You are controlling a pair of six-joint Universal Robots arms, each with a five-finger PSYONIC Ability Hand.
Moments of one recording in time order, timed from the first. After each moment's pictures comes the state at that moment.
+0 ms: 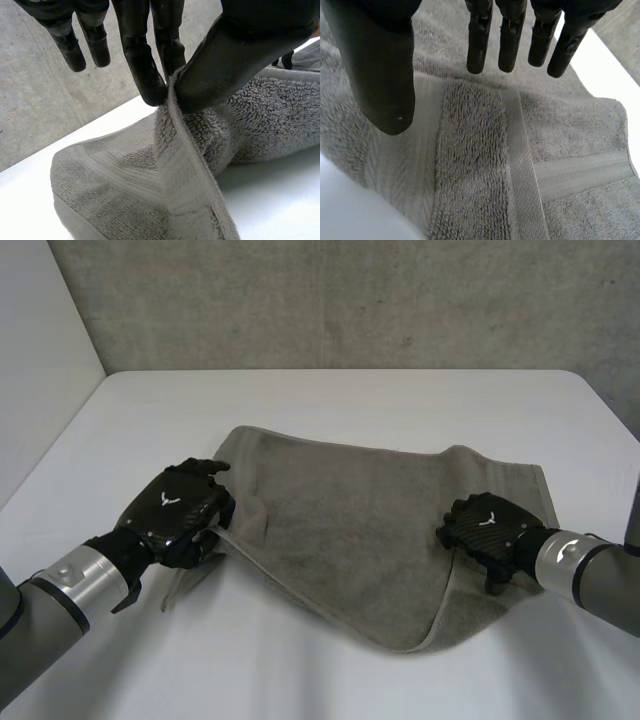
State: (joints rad) left arm 4.59 -1.71 -2.06 3.56 -0.90 3.39; right arm 1.73 -1.14 1.67 0.14 1.10 2.26; left_hand 1.30 1.35 0.23 0.23 1.16; right_hand 0.53 0.52 0.22 0.25 0.36
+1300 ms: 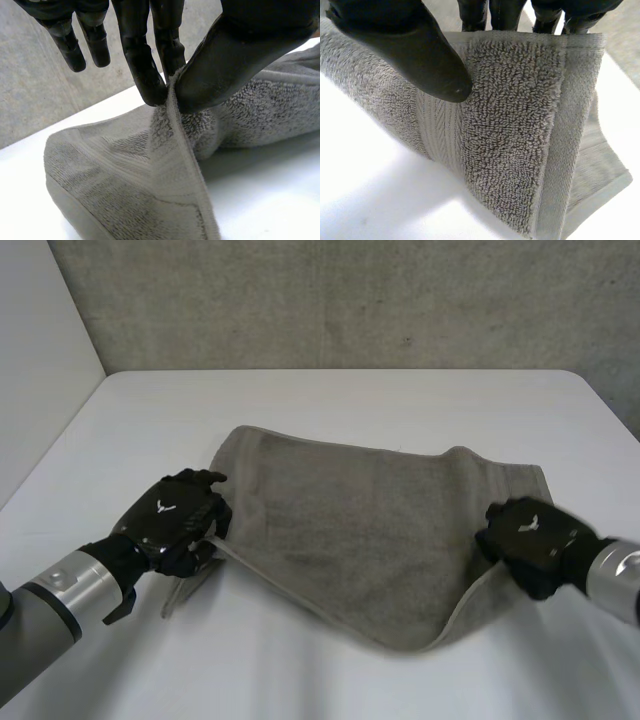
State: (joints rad) left arm 4.61 -1.69 -2.06 3.46 -0.90 3.39; right arm 1.63 -1.42 1.81 0.27 1.09 2.29; left_hand 1.30 1.35 0.23 0.23 1.16; right_hand 1.33 1.32 0.22 0.25 1.17
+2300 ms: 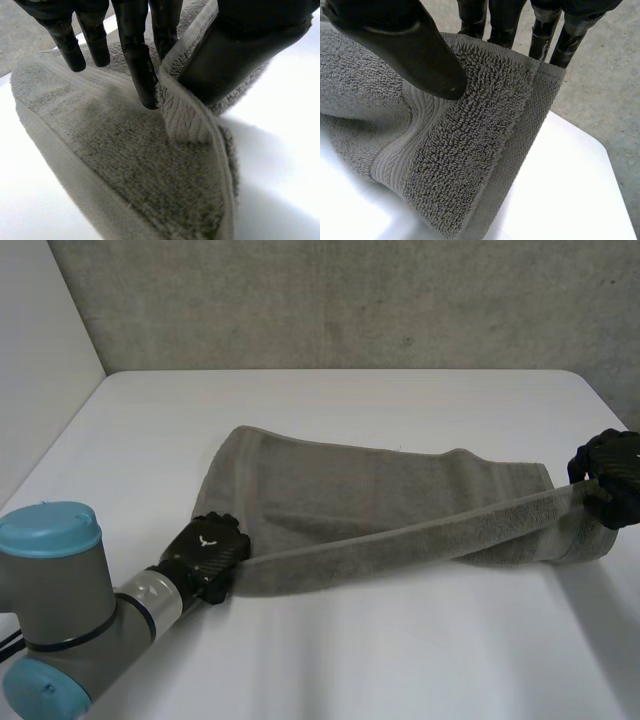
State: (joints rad) left arm 4.37 -2.01 -1.88 3.42 -1.29 3.52; right arm 1.34 -1.56 1.85 0.05 0.98 2.70; left_hand 1.11 1.12 0.23 0.23 0.95; right_hand 1.33 1.33 0.22 0.25 1.17
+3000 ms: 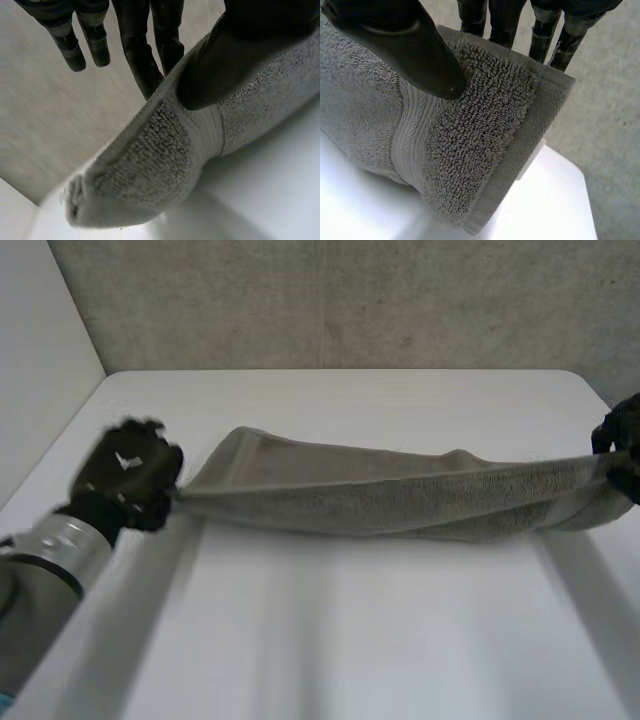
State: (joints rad) left arm 4.47 -1.55 -1.94 3.39 -1.37 3.53; right arm 1.28 -1.73 1.80 0.18 0.90 2.72; left_hand 1.29 1.35 0.23 0.23 1.15; right_hand 1.33 1.33 0.22 0.25 1.17
